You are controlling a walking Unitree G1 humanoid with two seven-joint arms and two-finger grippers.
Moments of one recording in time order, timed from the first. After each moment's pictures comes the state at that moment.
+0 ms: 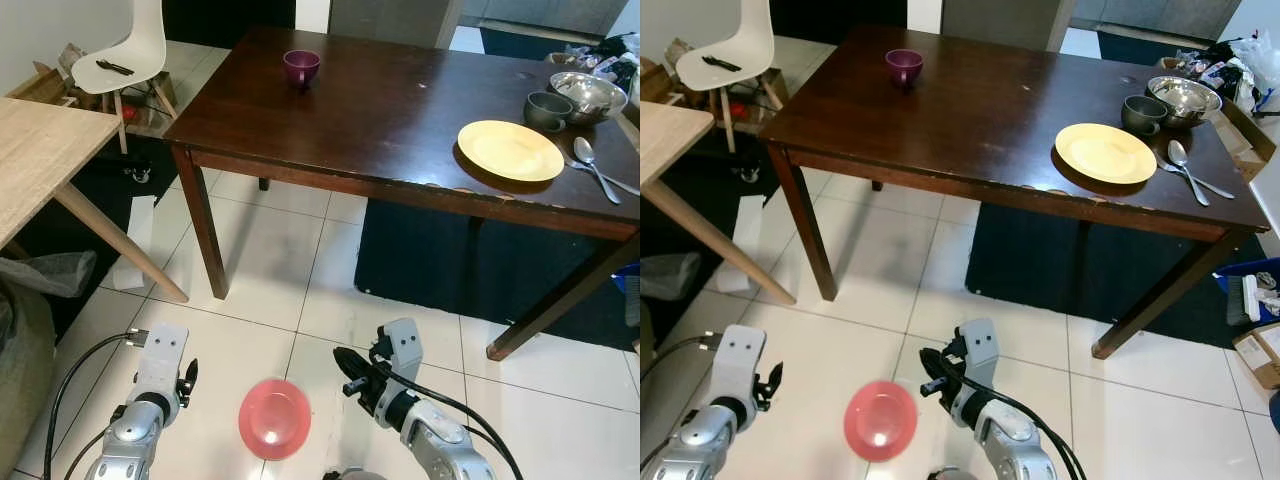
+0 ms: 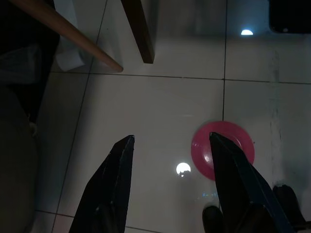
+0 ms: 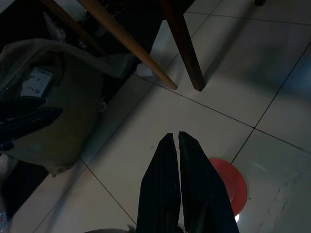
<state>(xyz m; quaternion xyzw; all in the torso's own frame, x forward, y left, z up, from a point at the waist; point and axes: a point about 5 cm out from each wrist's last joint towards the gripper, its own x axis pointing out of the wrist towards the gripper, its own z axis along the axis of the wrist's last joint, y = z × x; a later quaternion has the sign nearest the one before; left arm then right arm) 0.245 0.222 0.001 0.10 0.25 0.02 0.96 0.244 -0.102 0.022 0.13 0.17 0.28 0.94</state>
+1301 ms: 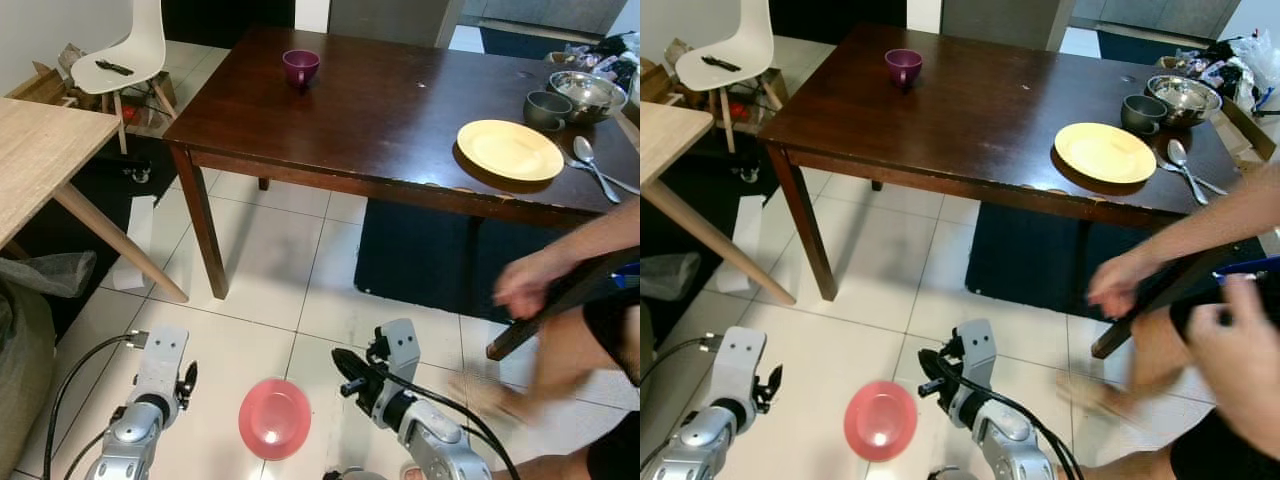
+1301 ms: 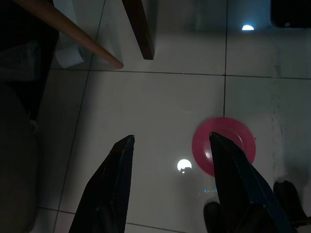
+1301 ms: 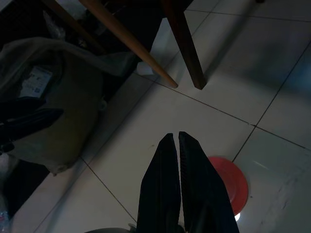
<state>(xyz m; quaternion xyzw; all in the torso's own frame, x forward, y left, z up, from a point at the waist) 0.245 0.224 -0.001 0.10 0.26 0.02 0.96 0.245 -0.098 0.021 0.13 0.17 0.28 0.94</state>
